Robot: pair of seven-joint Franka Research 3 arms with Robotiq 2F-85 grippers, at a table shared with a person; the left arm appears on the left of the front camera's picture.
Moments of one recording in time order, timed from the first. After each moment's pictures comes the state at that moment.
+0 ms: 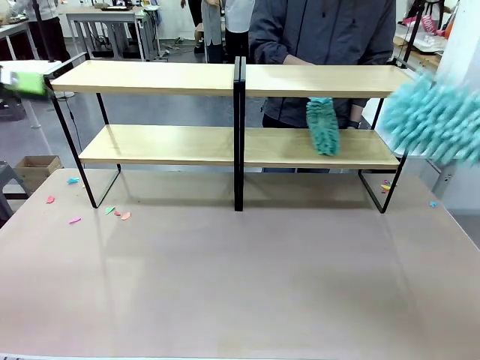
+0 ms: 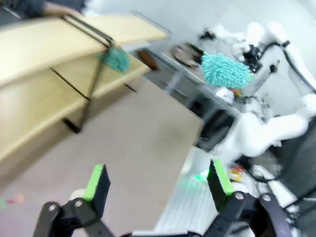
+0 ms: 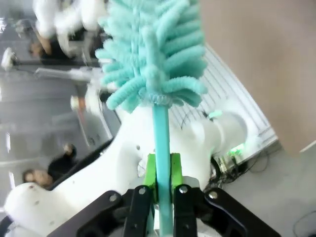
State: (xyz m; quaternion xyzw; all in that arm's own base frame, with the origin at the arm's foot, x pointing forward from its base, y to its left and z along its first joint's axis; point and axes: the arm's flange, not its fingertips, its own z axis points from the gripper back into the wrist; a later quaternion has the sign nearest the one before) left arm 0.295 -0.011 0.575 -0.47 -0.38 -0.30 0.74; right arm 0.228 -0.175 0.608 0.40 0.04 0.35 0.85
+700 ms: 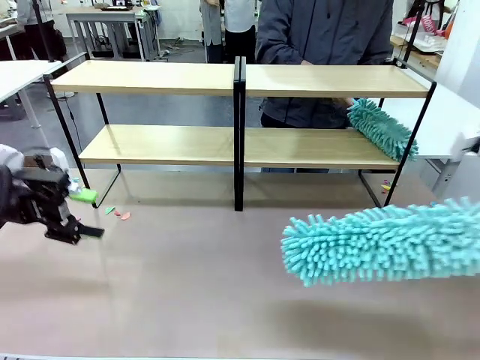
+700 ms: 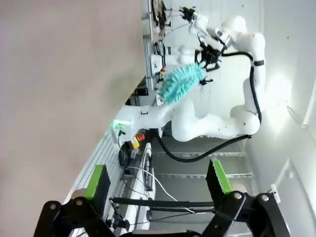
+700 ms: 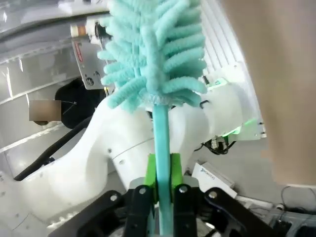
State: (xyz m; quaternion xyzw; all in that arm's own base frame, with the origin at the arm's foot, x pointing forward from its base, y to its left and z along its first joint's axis) left arm 0.341 -0.009 0.342 -0.65 0.01 -0.06 0.76; right arm 0.352 -0.040 0.479 0.36 0.26 0.44 0.78
